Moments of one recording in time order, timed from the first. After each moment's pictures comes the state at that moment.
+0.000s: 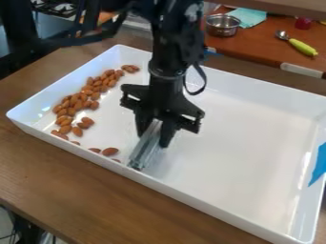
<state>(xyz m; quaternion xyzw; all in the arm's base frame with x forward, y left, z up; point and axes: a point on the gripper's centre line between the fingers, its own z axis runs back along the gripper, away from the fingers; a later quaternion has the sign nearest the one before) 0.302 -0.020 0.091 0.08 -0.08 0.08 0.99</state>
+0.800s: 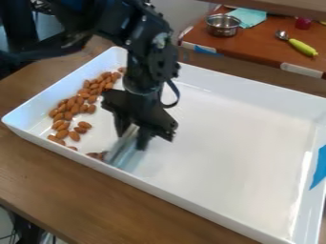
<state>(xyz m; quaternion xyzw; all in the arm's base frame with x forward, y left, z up) 0.292 0.017 0.078 0.13 -0.11 0.05 0.98</state>
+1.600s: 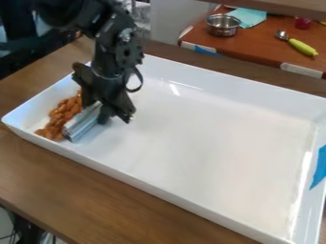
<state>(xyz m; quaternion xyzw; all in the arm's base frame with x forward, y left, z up) 0.305 0.083 0.076 0.20 -0.11 -0.02 0.97</state>
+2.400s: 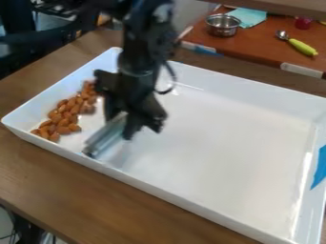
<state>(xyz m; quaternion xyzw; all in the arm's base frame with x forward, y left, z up) 0.285 0.001 0.105 0.14 -0.09 -0.02 0.99</state>
